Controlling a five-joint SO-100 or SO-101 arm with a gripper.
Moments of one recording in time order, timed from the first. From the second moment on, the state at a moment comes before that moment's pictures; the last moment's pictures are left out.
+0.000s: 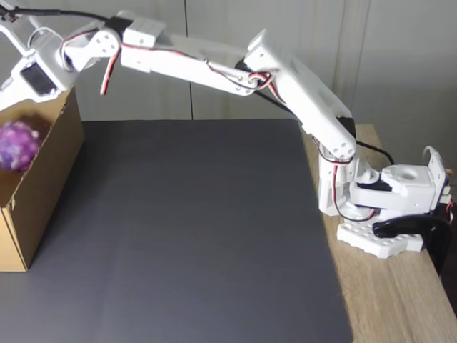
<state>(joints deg) 18.6 45.1 32.6 30.7 186.6</state>
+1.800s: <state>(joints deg) 14.5 102.5 92.6 38.3 183.3</state>
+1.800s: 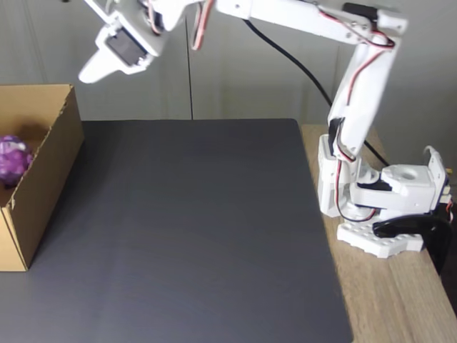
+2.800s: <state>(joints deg) 19.6 135.1 140.2 23.7 174.0</state>
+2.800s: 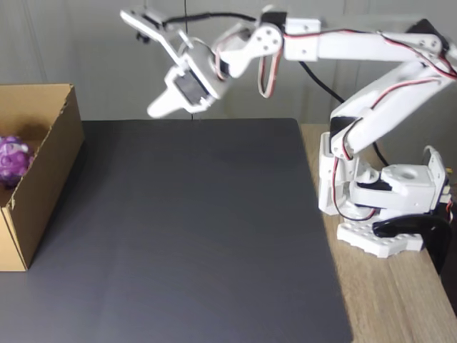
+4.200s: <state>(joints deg) 12.7 179.0 180.4 47.5 170.5</state>
